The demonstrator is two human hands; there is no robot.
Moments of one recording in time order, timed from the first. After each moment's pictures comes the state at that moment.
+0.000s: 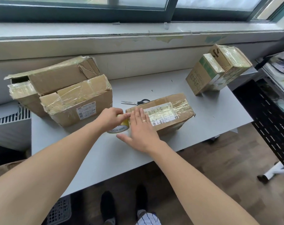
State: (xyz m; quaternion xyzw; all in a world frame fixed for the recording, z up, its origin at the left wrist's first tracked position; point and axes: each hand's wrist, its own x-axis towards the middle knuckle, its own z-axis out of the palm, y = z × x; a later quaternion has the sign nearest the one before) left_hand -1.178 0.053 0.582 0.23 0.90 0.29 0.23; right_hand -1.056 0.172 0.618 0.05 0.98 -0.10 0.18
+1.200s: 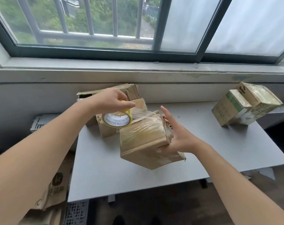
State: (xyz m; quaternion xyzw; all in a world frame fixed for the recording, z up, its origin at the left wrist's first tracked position) left_hand -1.195 -0.078 0.771 0.24 0.91 0.29 0.17; right_hand -1.055 0.196 0.708 -0.05 0.88 -0.45 0.14
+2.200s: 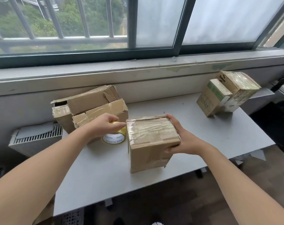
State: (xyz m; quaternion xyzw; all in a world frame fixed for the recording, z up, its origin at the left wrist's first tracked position) left_hand -1.181 -0.022 0.682 0.22 0.87 0.36 0.25; right_hand -1.018 0.288 0.686 0.04 0.88 -0.43 0.18
